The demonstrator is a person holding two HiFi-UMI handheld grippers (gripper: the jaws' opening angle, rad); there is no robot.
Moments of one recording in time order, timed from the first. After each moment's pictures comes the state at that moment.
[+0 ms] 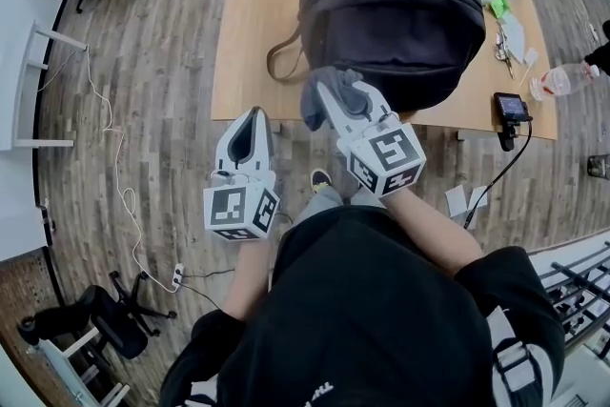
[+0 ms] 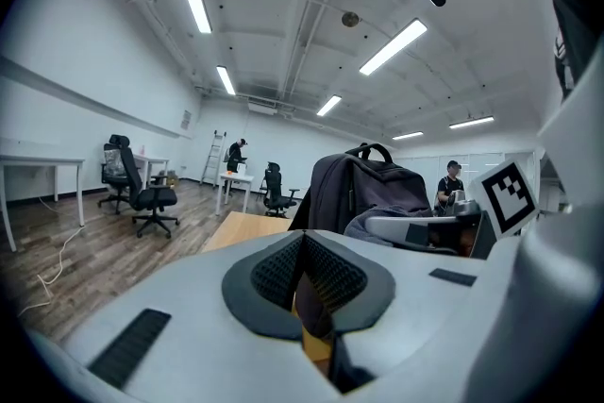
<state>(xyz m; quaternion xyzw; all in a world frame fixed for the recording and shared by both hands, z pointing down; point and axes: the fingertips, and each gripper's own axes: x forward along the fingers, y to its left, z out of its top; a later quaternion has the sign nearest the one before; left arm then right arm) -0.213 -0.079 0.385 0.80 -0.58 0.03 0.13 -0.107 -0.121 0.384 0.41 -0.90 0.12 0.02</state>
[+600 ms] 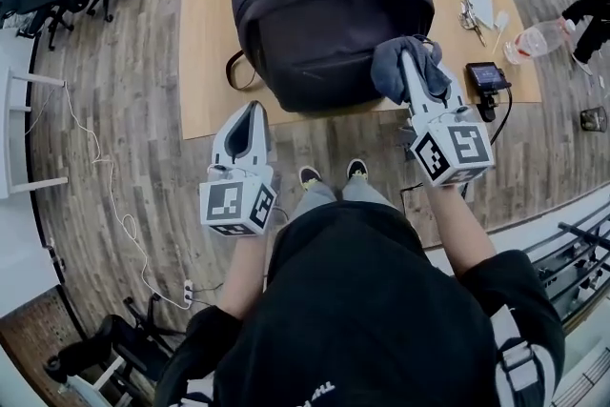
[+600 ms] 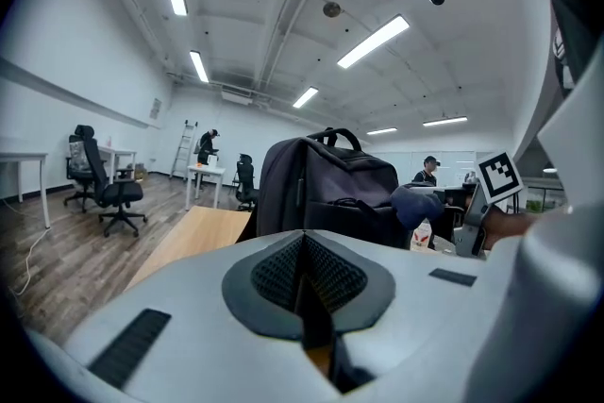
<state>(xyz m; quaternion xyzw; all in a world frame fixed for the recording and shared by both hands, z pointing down) -0.131 -0.103 0.392 0.85 -0.51 0.04 0.13 0.115 -0.129 0.348 0.60 -0.80 0.08 0.00</state>
